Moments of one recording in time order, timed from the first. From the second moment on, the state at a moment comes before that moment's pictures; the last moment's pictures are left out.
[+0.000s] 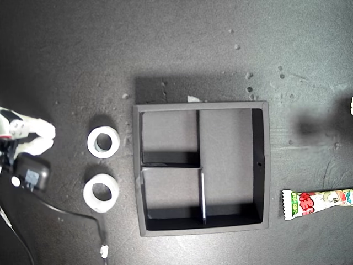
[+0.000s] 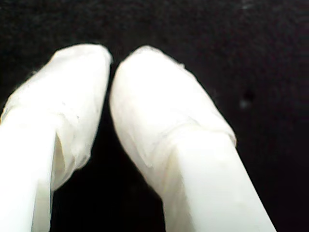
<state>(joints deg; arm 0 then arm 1) 4.8 191.2 176.6 76.1 -79.3 15.9 185.9 178.3 71.2 68.5</state>
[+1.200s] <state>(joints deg) 12.9 126.9 138.3 46.4 -47.6 4.7 185.6 178.3 42.6 63.7</state>
